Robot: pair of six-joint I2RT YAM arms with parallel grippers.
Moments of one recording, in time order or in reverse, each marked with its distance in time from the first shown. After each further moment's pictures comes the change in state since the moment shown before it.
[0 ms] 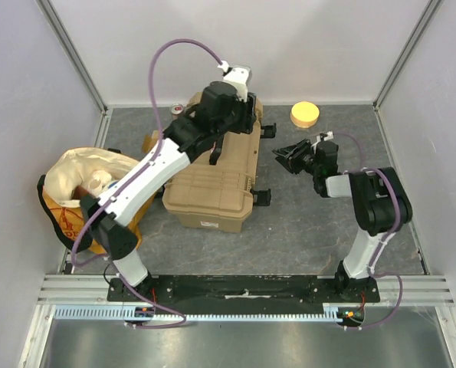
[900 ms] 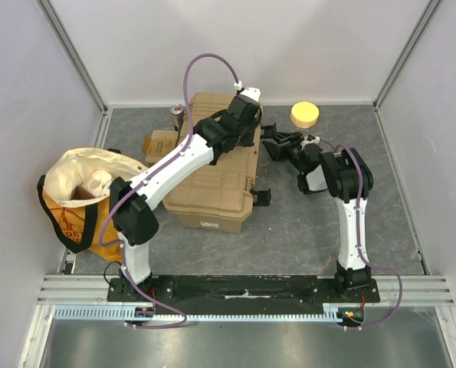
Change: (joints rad) left arm -0.033 0.253 0.102 -0.198 -0.151 -0.087; right arm 0.031 0.551 0.279 0.631 0.023 0.588
